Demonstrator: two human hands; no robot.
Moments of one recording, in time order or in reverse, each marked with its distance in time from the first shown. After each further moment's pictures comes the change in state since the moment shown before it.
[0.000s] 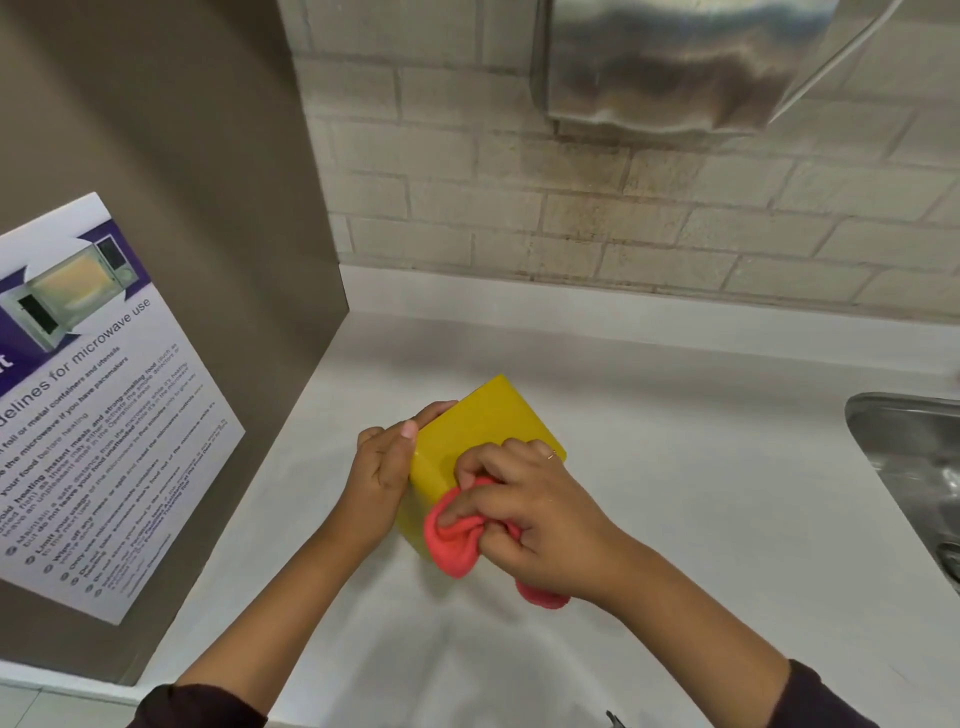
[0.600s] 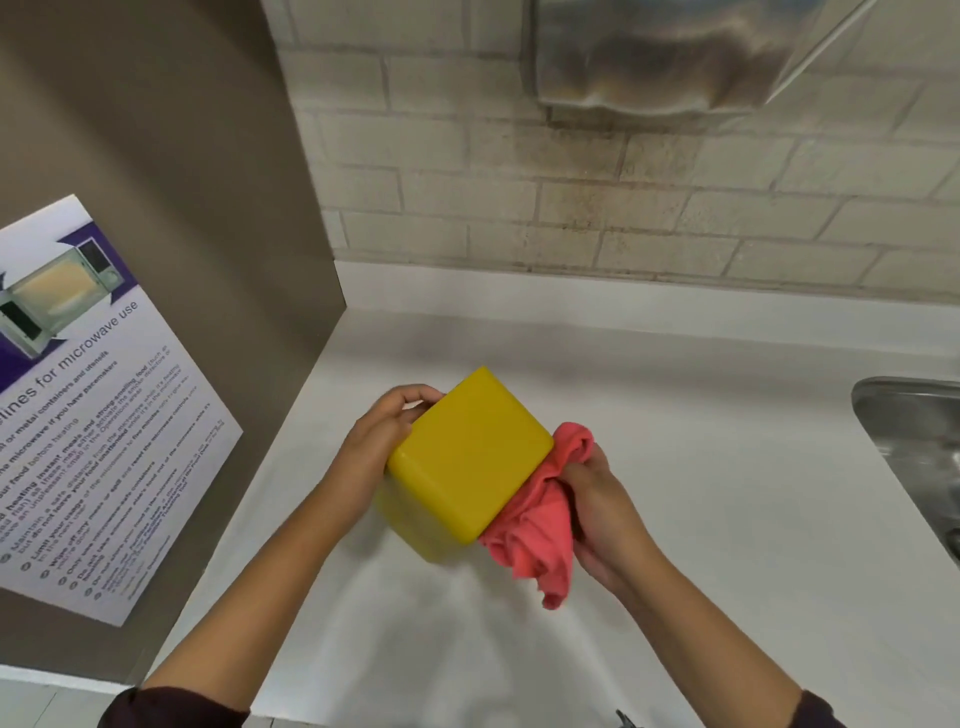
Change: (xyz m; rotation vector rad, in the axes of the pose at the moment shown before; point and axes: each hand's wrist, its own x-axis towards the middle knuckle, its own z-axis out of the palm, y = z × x) left_hand 0.013 0.037 -0.010 -0.182 -0.055 -0.223; right_hand -0.027 0.046 0.028 1.393 0.514 1.001
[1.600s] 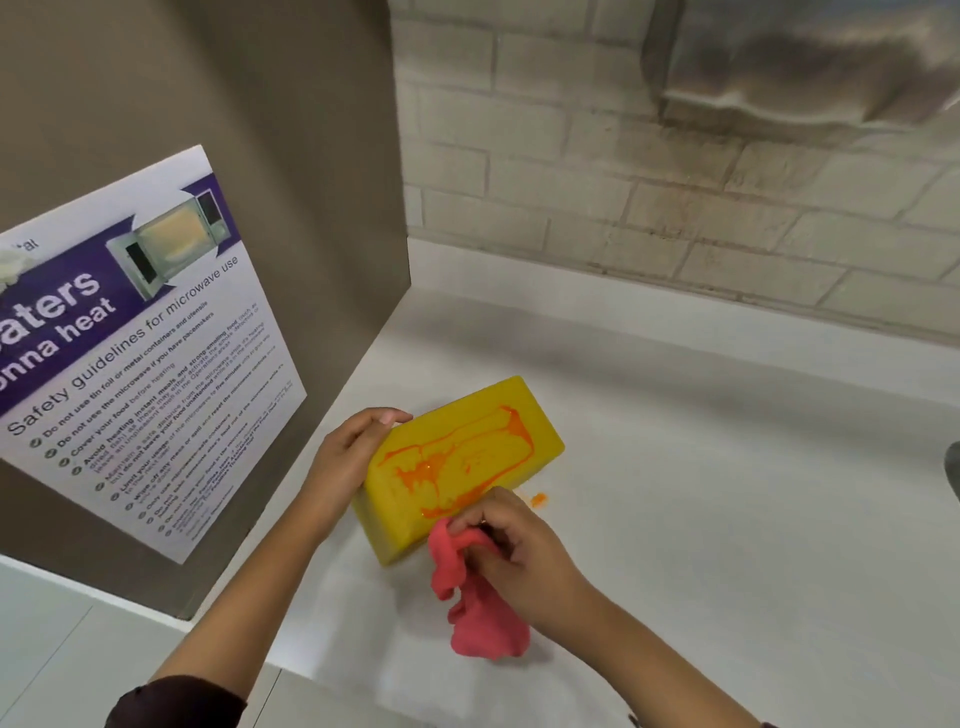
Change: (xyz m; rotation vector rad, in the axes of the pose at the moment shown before) left_hand -0.017 -0.063 -0.069 0.074 0.328 -0.053; right_hand -0.015 0.055 0.063 -0.825 -0.507 -0.404
